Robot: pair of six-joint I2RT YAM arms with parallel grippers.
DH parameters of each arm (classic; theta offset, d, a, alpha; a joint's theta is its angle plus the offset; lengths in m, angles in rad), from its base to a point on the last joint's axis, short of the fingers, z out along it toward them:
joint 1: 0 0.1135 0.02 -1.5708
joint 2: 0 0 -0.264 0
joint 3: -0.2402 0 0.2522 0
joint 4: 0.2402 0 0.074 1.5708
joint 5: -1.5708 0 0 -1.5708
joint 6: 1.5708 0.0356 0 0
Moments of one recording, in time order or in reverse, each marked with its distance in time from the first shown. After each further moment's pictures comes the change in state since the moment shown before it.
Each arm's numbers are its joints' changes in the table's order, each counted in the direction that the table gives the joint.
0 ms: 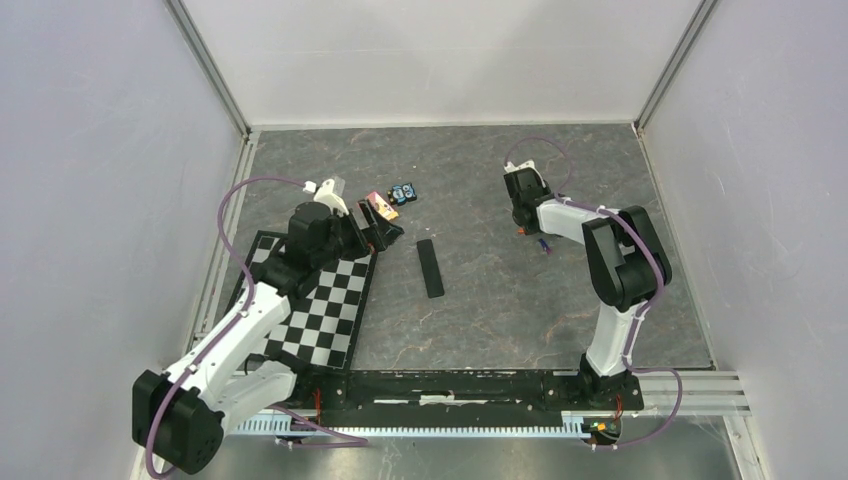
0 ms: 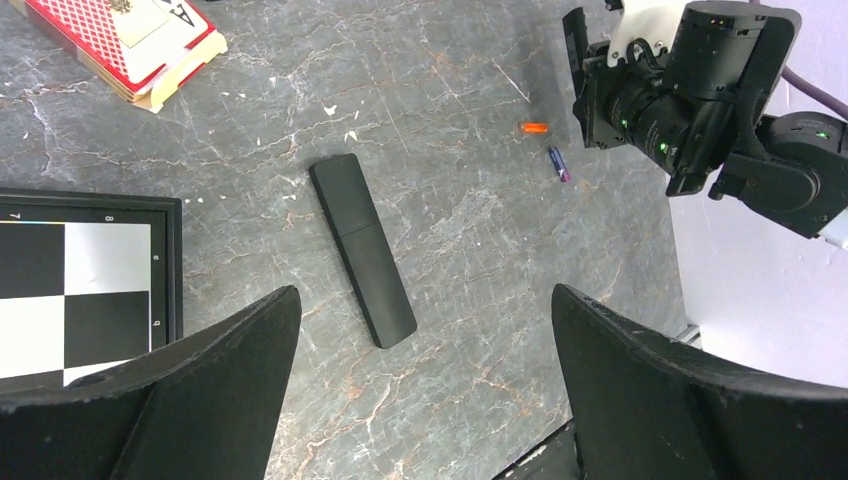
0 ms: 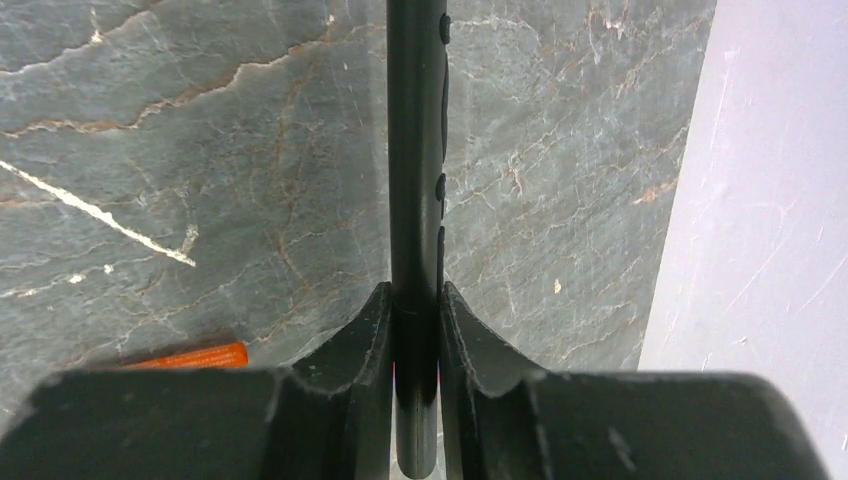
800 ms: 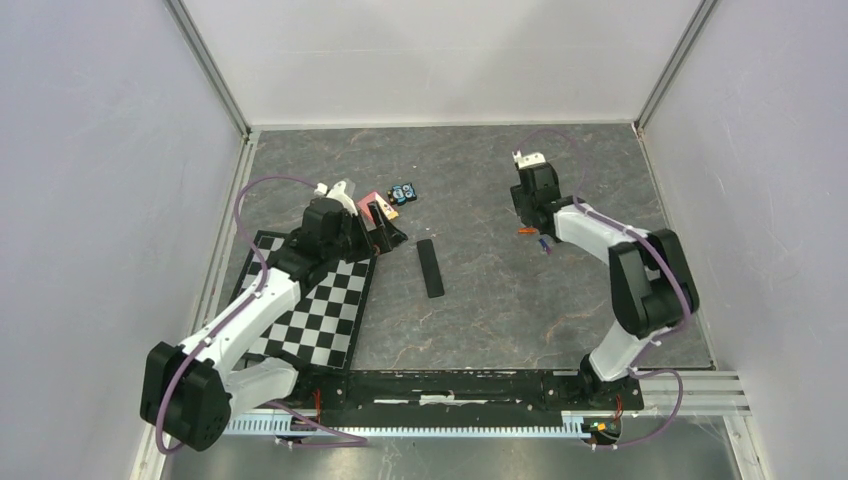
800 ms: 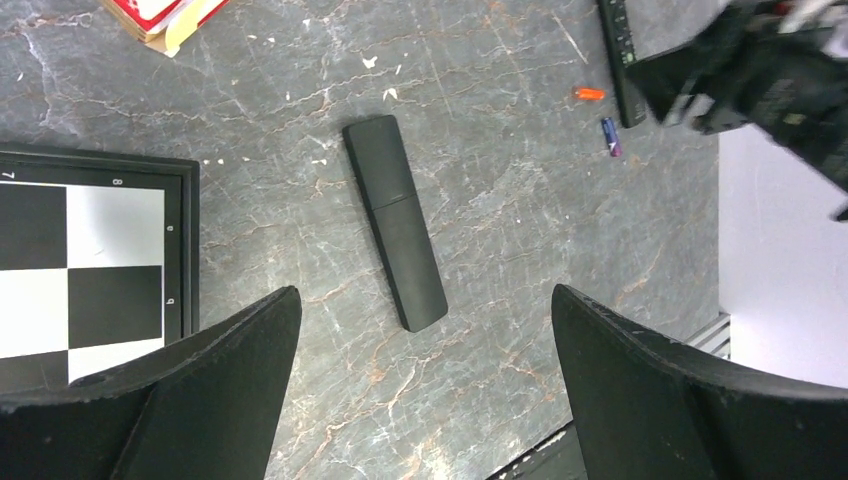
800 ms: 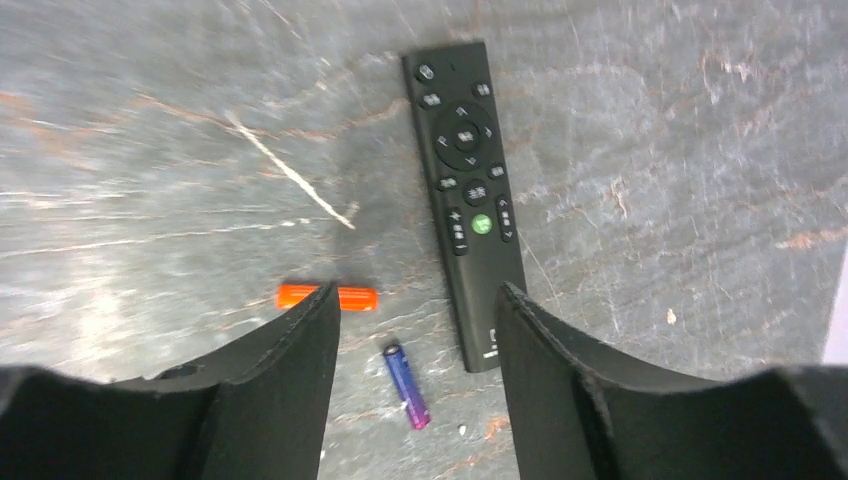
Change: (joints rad) left arm 0.000 0.116 -0.015 0.024 -0.016 0.006; right arm -0.019 -0.158 0.081 -0.042 0.294 0.105
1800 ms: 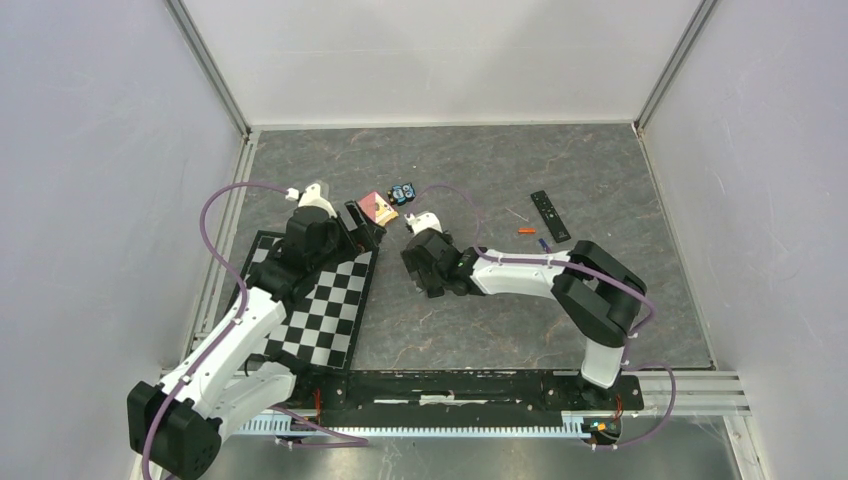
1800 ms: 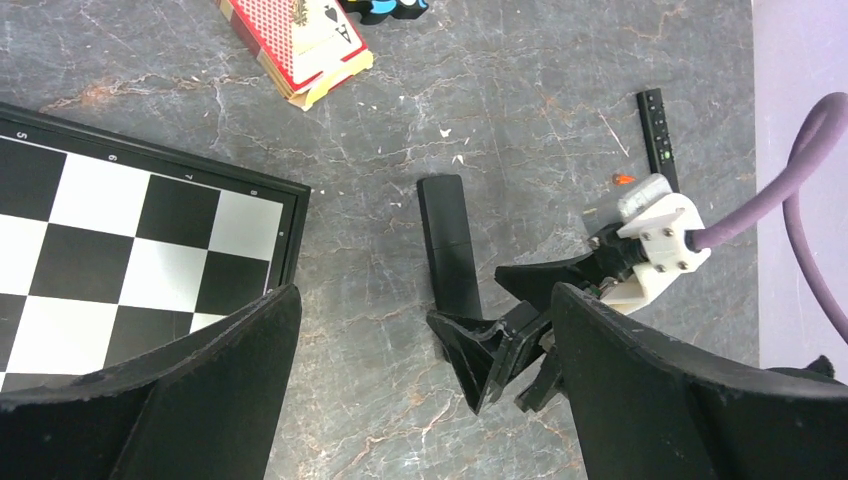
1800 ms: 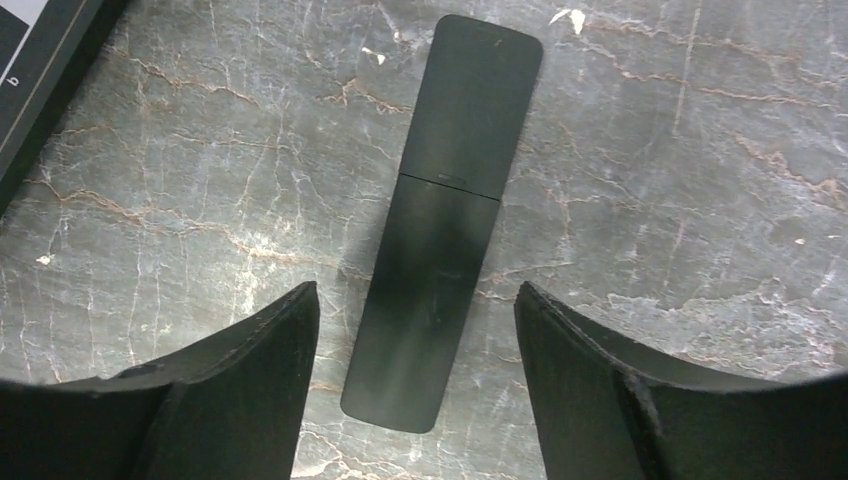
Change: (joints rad) left arm 0.000 -0.158 0.001 0.113 0.250 -0.021; right arm 0.651 0.073 -0.026 -0.048 0.065 0.446
